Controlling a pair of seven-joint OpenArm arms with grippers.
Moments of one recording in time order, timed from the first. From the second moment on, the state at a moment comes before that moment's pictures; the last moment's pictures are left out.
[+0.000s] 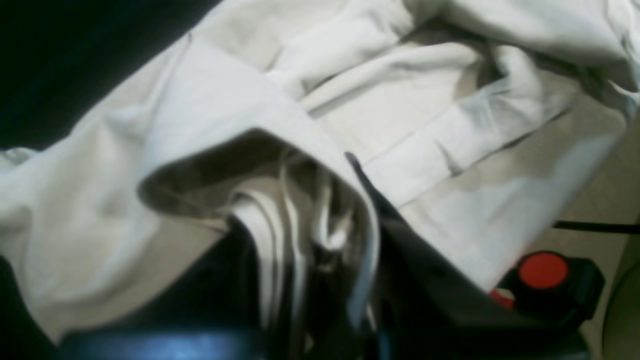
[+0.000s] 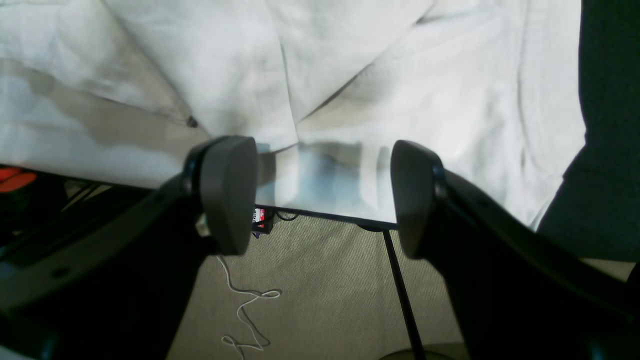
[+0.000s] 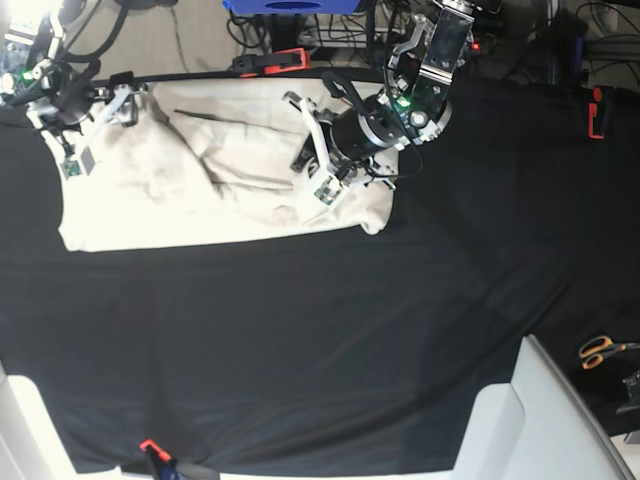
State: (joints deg) left arm 13.5 -5.0 15.8 86.5 -2.2 -25.5 28.7; right arm -23.3 2.1 24.3 100.8 9.6 30.8 -59.1
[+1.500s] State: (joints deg) left arm 3.0 -1.6 39.6 78.0 -2.9 -19.5 28.6; right arm -23.1 2.6 24.3 100.8 9.6 30.8 -59.1
